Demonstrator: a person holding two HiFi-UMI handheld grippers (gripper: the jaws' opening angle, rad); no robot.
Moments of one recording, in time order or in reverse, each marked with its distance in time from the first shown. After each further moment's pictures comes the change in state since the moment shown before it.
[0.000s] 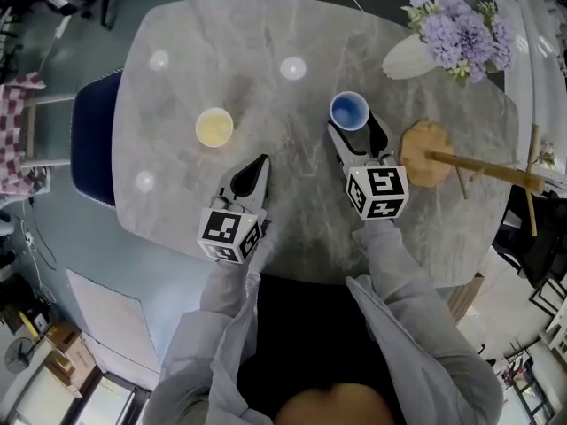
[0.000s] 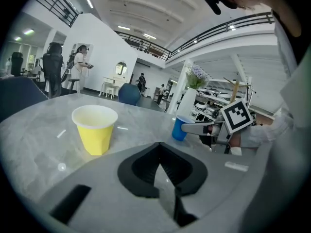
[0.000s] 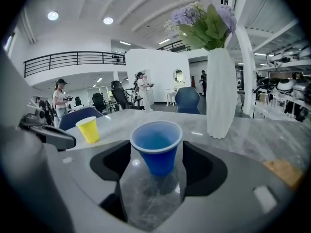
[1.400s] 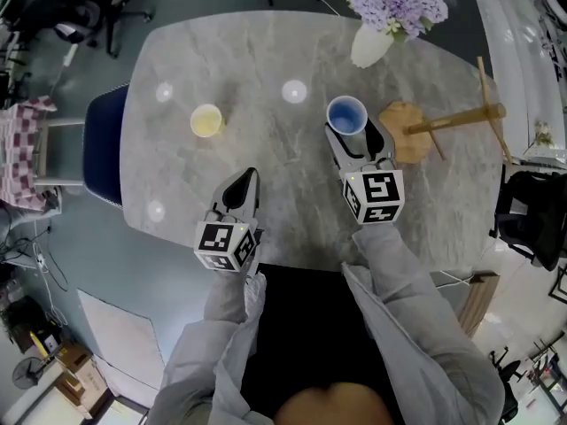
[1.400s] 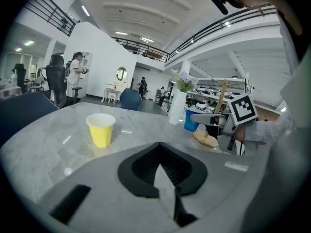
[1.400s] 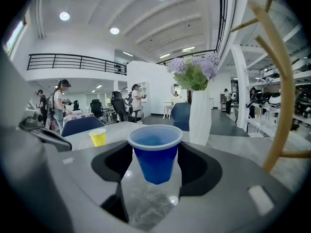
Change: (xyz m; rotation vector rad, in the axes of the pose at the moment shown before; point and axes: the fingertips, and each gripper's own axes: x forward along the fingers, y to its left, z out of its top) left arm -0.058 -0.044 -0.007 0.046 -0.027 0.048; right arm -0.092 0.003 0.031 -0.055 -0.152 -0.058
